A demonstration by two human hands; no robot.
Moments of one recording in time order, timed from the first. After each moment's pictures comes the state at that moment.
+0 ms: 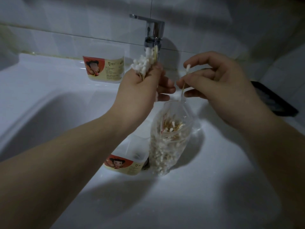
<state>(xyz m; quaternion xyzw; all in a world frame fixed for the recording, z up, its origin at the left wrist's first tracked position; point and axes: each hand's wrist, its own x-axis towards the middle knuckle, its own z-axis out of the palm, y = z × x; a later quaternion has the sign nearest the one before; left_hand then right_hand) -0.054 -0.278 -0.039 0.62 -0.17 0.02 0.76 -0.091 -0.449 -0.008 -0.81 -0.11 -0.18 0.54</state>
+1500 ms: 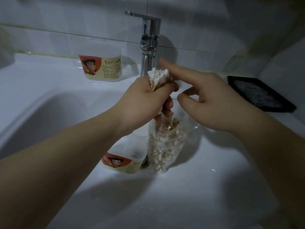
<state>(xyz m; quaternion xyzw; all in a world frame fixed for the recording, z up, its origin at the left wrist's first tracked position) -0.061 -0.276 -0.040 0.72 -0.24 -0.07 0.65 -0.101 -0.443 -0.013 -0.91 -0.23 -0.15 0.30</state>
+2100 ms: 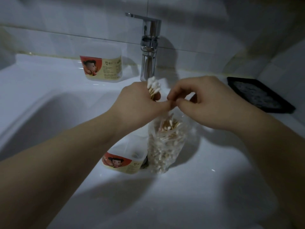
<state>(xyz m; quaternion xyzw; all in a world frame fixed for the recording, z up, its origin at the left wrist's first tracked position) -0.050 -0.272 -0.050 0.88 -0.19 0.03 0.44 -0.092 -0.453 -0.014 -0.96 -0.15 -0.10 0.22</state>
